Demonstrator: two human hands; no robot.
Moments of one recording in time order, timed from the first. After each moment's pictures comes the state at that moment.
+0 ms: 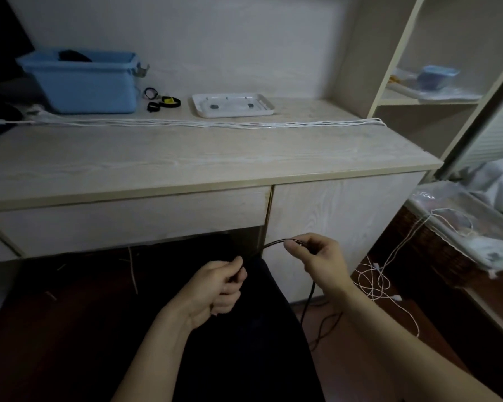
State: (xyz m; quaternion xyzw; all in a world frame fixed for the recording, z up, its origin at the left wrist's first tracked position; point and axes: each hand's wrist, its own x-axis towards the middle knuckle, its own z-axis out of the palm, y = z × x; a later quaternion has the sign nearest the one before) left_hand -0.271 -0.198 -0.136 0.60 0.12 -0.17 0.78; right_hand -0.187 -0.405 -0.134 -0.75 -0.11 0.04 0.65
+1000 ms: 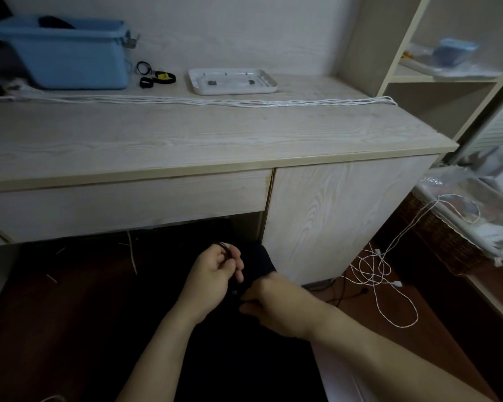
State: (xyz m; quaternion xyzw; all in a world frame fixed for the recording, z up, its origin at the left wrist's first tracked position) left_hand -0.265 -0.206 -0.175 0.74 0.12 0.03 0.66; right_hand -0.228 -0.371 -0.163 -0.85 -0.47 0.16 0.18
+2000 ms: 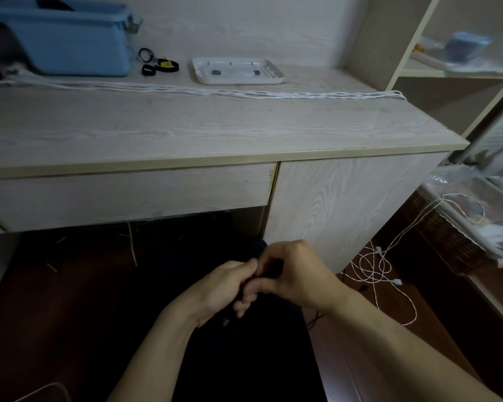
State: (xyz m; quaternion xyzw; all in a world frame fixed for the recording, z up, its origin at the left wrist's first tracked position) left_hand -0.277 -0.214 -0.154 0.67 0.05 -0.24 0.70; right_hand -0.208 -0.383 -0.140 -0.83 -0.41 0.06 0.37
